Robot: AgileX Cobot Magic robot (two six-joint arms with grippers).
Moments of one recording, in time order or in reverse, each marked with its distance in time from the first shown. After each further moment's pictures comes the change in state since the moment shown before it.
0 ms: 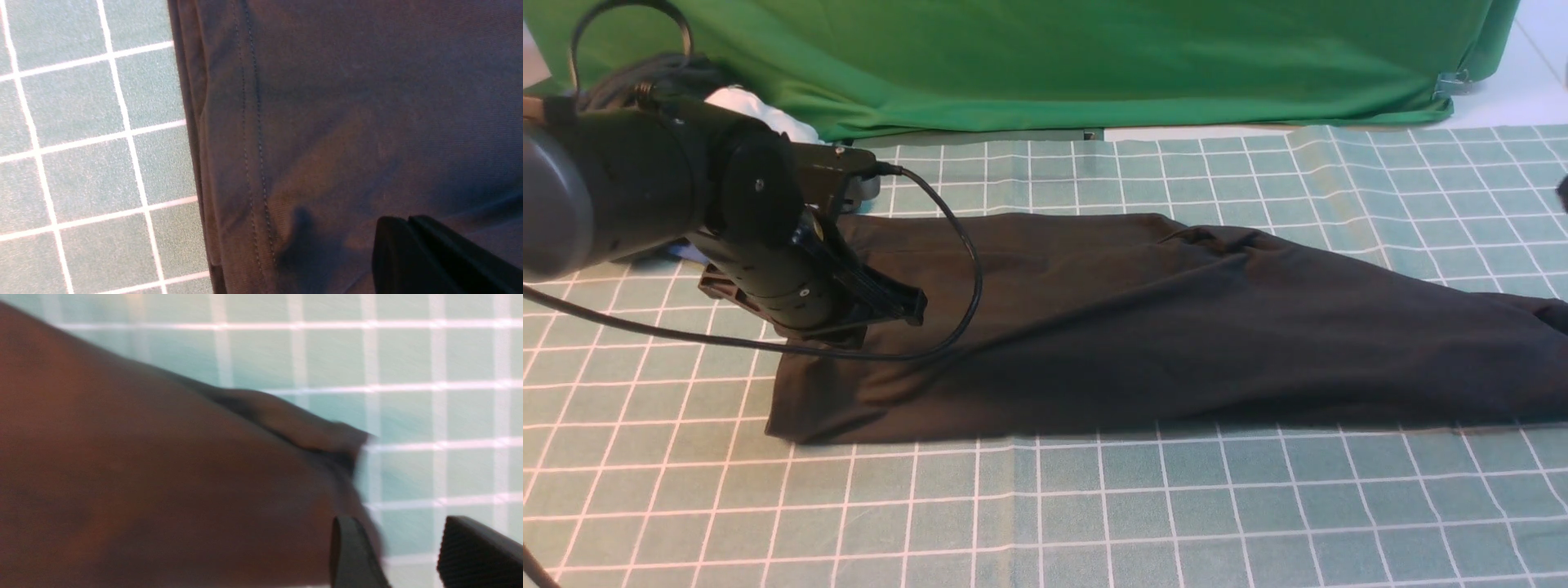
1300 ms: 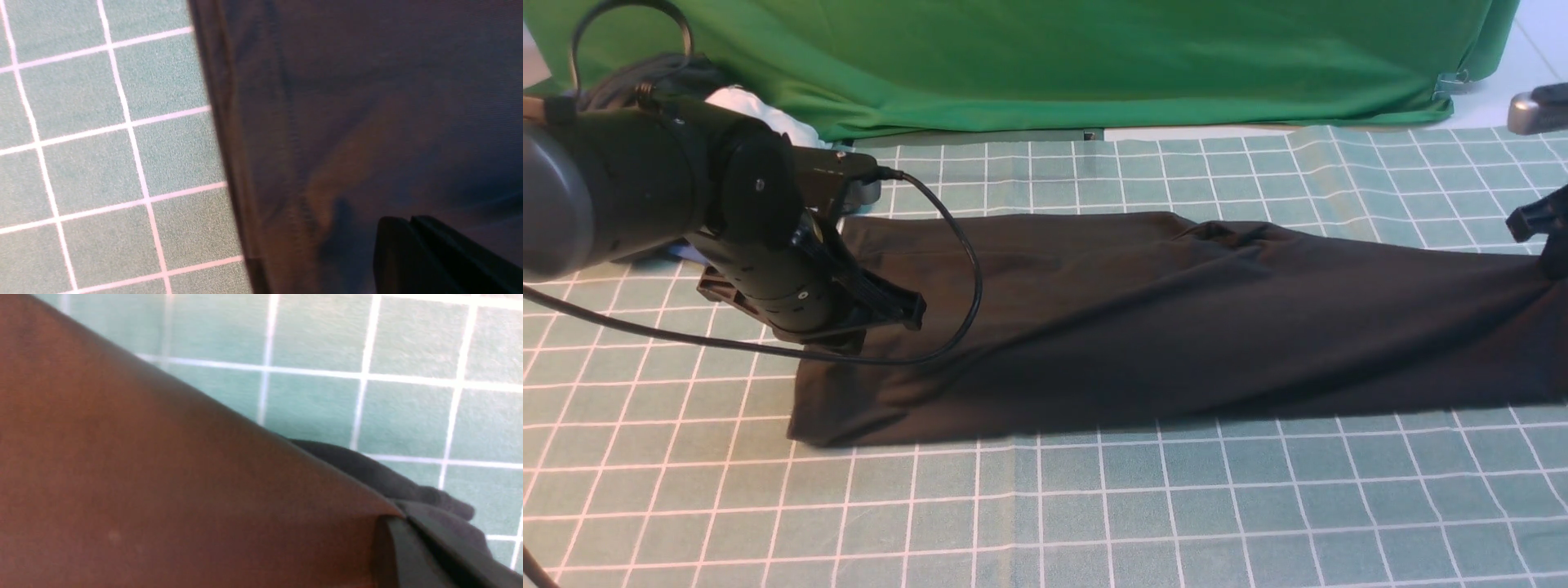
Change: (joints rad) right arm -0.058 0.169 -0.030 0.061 -0.115 -0.124; left arm 0.000 0.000 0.000 -0.001 0.018 0.012
